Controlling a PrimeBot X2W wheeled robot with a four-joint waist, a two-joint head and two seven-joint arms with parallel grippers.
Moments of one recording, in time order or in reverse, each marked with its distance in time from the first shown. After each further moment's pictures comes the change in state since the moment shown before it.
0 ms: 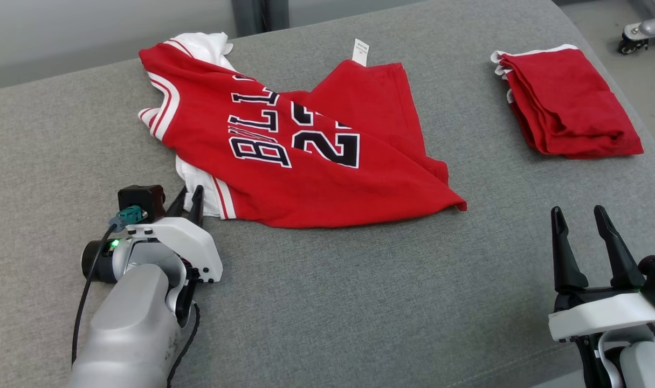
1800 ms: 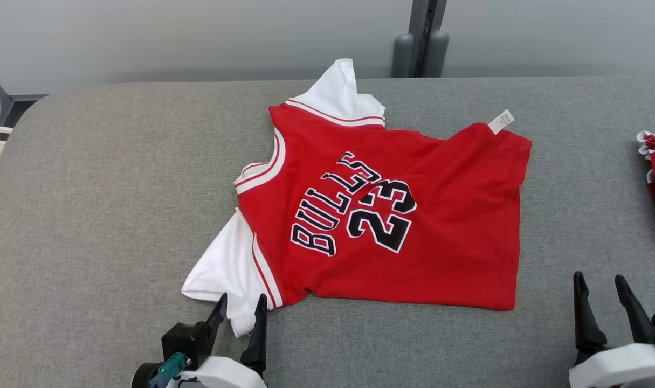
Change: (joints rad) left arm 0.641 0.001 -0.060 -0.739 0.001 0.147 0.023; right arm 0.114 0.005 -0.097 0.098 -0.024 0.000 0.022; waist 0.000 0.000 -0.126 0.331
